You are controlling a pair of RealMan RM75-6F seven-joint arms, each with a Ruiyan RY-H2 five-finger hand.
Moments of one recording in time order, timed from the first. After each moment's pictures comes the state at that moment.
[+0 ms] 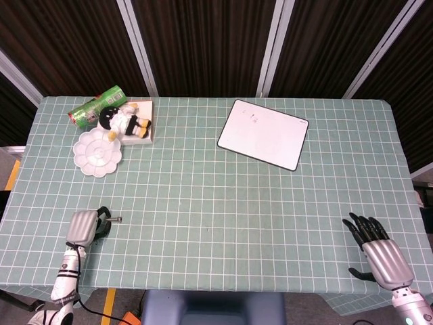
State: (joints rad) left arm -0.34 -1.75 -0.10 -0.88 1.39 1.20 -0.06; right arm 0.07 -1.03 -0.09 -1.71 -1.63 1.36 -0.09
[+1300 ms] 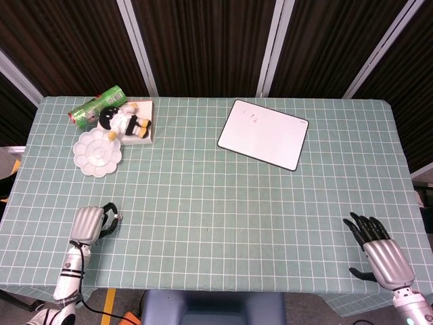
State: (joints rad) left arm -0.35 -1.69 -0.10 -1.07 1.42 1.27 0.01; right arm 0.07 -1.02 -0.09 -1.70 -1.63 1.37 -0.08
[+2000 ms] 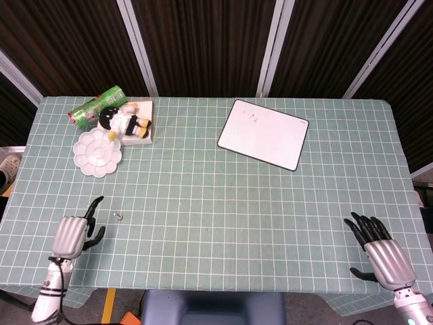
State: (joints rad) left arm -0.24 -1.50 -0.01 -1.30 1.52 1.47 0.00; right arm 0.07 -1.02 -0.09 -1.70 -1.64 1.38 -0.08
